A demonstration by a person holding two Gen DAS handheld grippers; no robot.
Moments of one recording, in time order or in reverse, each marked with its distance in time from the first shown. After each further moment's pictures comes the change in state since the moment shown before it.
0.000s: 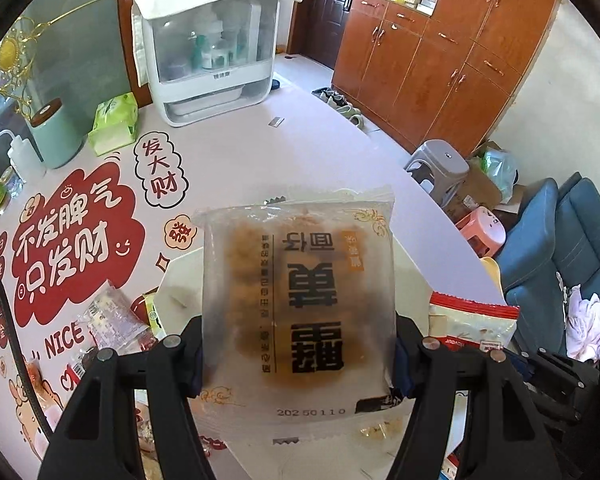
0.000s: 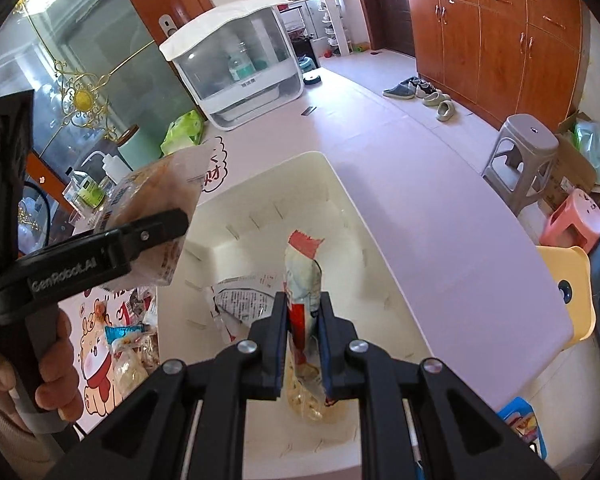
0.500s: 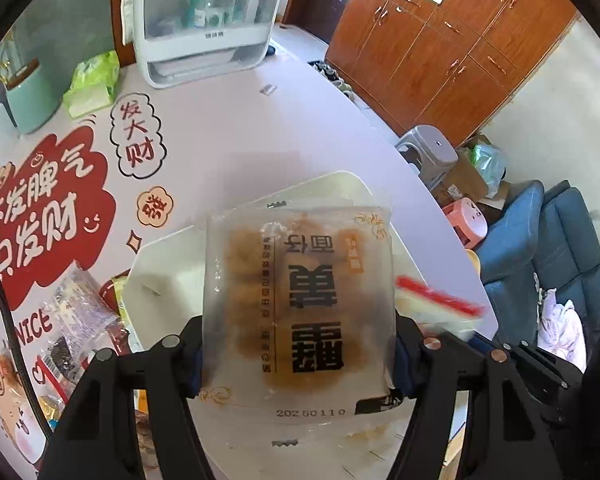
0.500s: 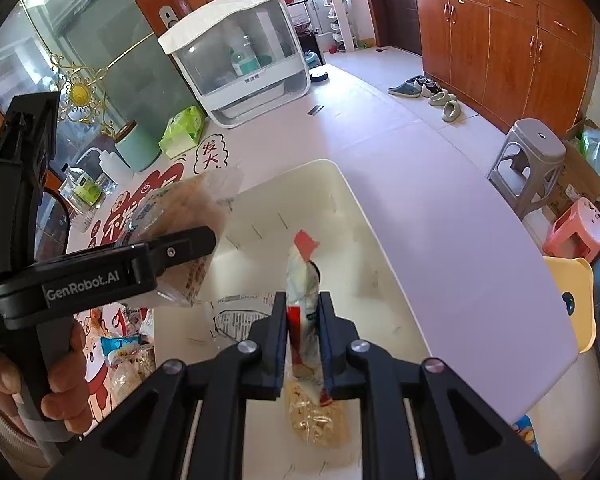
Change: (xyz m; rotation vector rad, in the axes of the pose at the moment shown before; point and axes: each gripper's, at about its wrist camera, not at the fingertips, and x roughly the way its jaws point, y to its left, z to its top) left arm 0.034 0.015 0.011 -0.066 0.117 -0.095; right arm 0.023 0.009 0.022 -0.021 0.026 -0.005
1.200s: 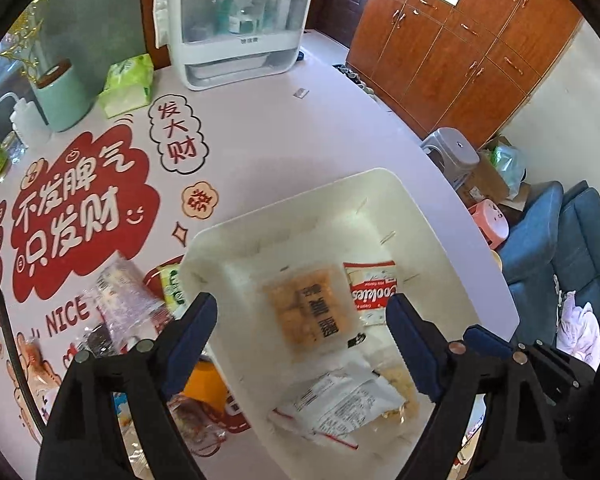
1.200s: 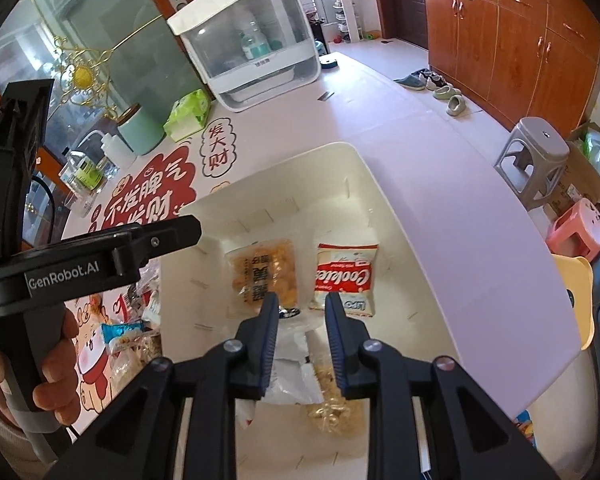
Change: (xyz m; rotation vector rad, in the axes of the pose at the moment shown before) left arm -0.031 0.023 -0.018 -0.008 -0.025 0.094; right arm 0.001 0.020 -0.010 -0.025 0.041 0.000
